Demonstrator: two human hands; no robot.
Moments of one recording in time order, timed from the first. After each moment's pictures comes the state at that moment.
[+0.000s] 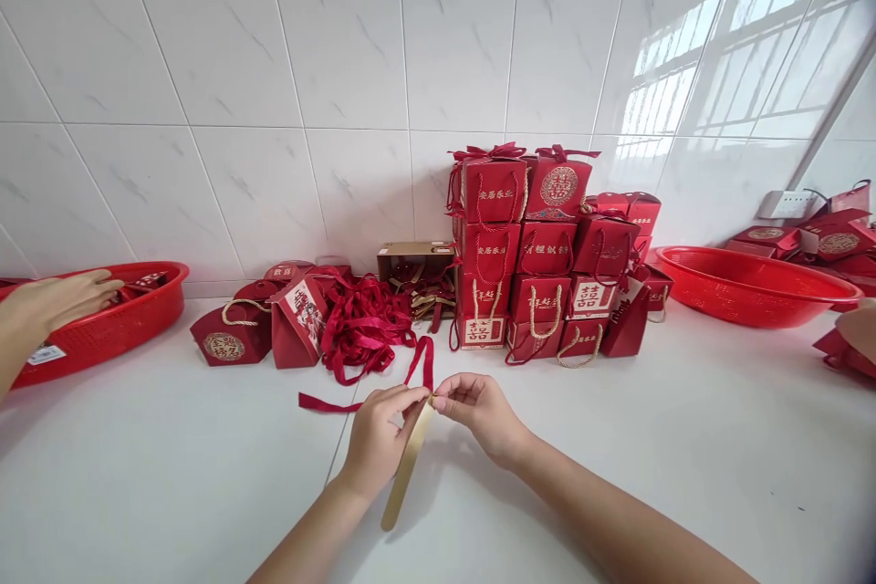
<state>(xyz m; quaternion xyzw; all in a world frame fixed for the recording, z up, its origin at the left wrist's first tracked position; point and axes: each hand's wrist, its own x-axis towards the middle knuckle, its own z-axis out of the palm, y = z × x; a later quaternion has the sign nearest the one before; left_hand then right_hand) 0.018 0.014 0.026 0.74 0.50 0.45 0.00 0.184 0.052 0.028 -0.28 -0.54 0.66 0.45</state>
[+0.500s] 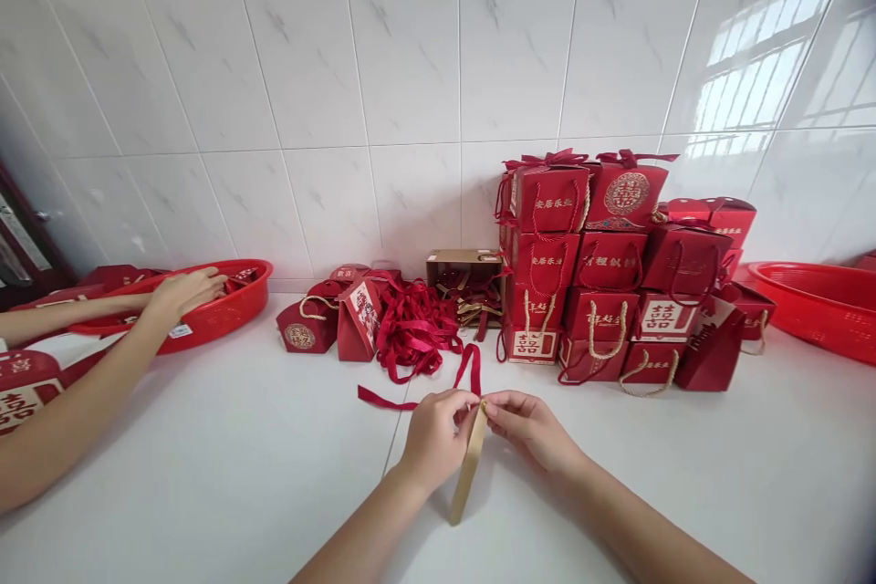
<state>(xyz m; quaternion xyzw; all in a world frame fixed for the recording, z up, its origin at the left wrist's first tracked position) 0.025 0.011 0.022 0.72 0.55 0.41 0.08 0.182 0.058 0.008 -0.24 -0.49 0.74 0.39</state>
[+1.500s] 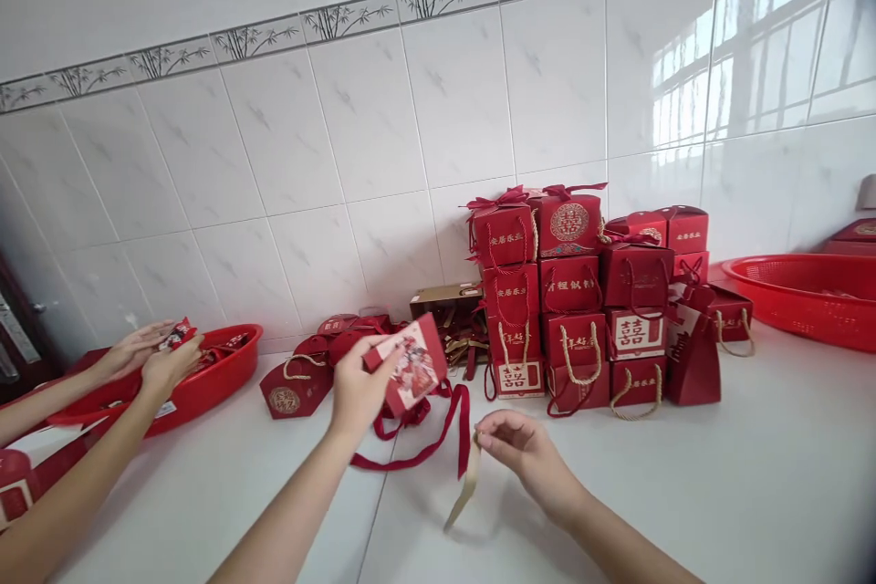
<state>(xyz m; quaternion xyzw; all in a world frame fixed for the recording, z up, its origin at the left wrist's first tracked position) -0.034 0.058 0.126 0.55 0.60 0.58 0.04 0.194 0.066 0.029 -0.20 -0.58 0.62 0.49</state>
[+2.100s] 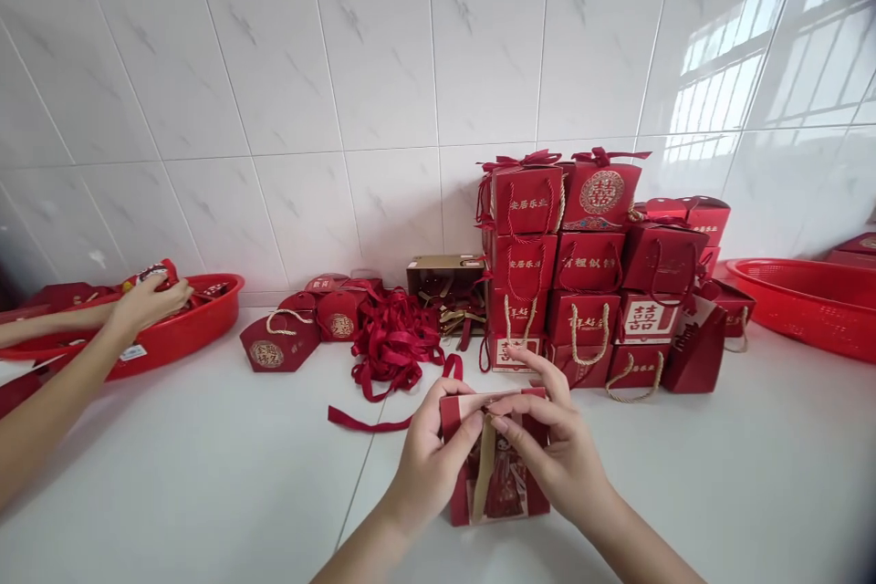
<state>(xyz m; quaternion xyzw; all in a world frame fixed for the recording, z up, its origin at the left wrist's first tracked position) 0.057 0.003 0.055 0.59 0.42 0.55 0.40 0.218 0.043 0.040 -0.27 -0.74 0.20 0.58</state>
